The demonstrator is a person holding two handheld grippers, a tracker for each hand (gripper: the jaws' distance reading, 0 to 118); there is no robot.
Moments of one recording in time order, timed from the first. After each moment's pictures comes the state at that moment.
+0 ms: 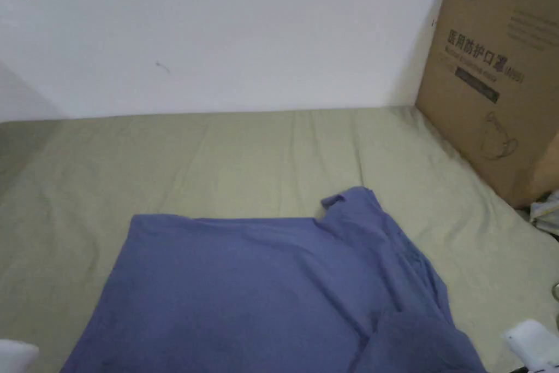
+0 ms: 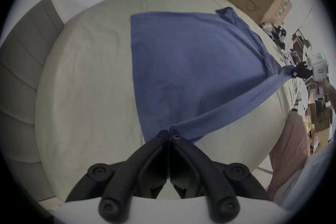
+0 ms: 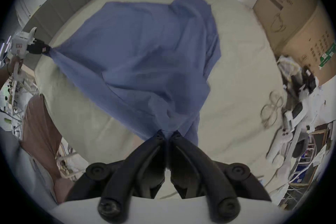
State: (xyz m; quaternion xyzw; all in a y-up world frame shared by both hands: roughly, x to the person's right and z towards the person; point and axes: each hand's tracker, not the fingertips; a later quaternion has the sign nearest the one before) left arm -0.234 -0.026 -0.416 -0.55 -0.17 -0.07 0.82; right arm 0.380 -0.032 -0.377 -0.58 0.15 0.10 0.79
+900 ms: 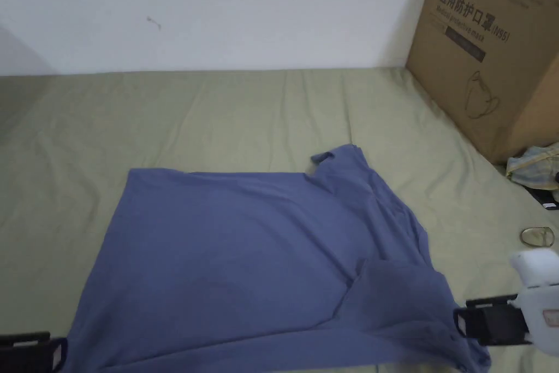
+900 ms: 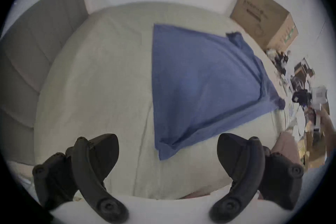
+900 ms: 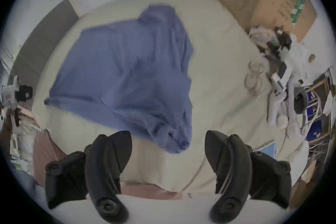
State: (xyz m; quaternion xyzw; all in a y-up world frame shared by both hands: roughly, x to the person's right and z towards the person) left arm -0.247 0.027 -0.342 -0.45 -0.08 0.03 0.89; right arm 0.368 0.026 -0.328 -0.48 0.02 -0.01 0.87
